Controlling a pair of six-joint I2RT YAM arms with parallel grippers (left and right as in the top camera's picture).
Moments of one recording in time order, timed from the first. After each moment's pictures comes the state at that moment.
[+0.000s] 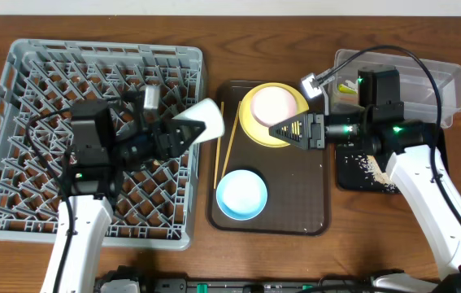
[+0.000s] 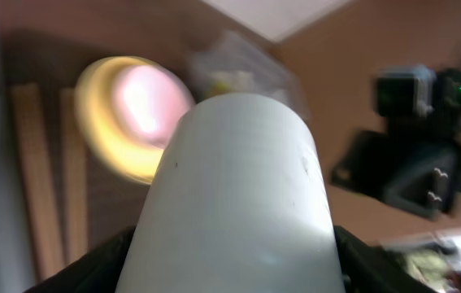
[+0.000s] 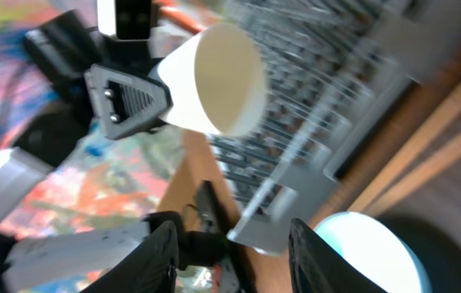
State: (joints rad) left arm 0.06 1.16 0.80 -0.29 0.98 -0.44; right arm 0.19 1.43 1.10 -0.54 -1.13 0.26
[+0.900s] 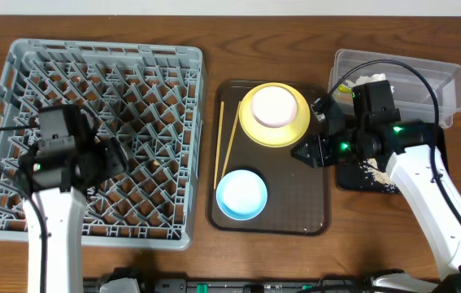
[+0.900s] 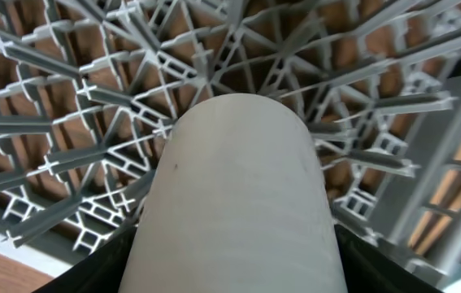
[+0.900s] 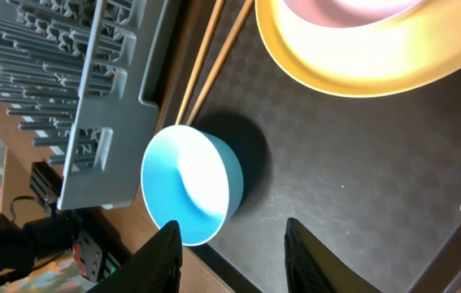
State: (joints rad) left arm 0.20 1.18 1.08 -1.07 0.00 -0.25; right arm 0.19 1.43 1.10 -0.87 -0.63 0.06
